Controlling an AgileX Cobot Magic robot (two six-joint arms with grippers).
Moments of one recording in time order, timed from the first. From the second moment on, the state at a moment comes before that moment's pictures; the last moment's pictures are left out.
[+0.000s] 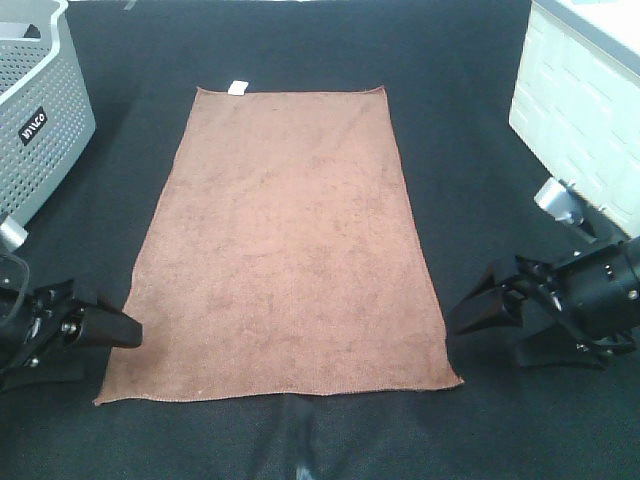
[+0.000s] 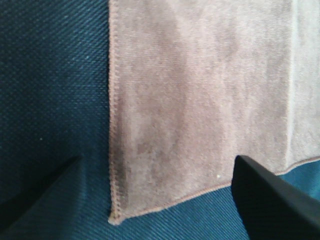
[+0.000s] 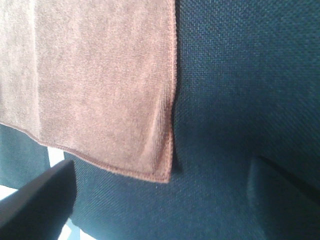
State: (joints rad) left arm 0.01 1.76 -0.48 -1.57 0.54 1.23; right arm 0.00 1.71 -0.57 1.19 0.62 -0.97
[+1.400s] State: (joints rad) left arm -0.09 1.94 -0.57 -1.63 0.59 1.29; right arm 0.16 1.92 -0.72 1.30 0.64 -0.97
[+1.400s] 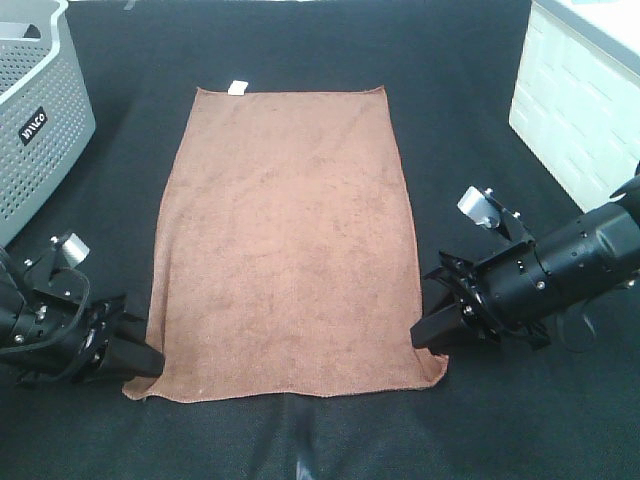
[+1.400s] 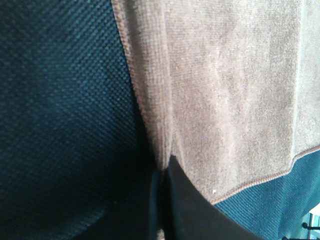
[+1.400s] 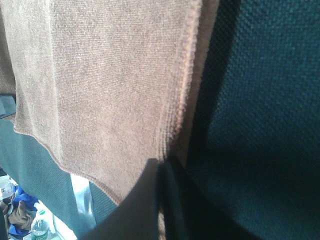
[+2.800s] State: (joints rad) left arm -0.09 1.58 -0.45 -1.13 0.60 0.80; right arm 0.16 1.56 -0.51 1.07 0.68 -0.77
